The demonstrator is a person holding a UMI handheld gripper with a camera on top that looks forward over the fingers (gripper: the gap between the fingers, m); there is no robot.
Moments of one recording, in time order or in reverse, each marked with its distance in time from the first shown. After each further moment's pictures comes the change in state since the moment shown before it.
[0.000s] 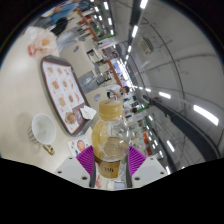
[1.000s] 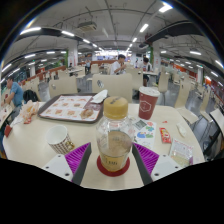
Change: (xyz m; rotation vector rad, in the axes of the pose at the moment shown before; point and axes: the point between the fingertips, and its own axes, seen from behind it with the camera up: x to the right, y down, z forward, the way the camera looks) arm -0.118 0.103 -0.003 -0.129 -0.504 1.036
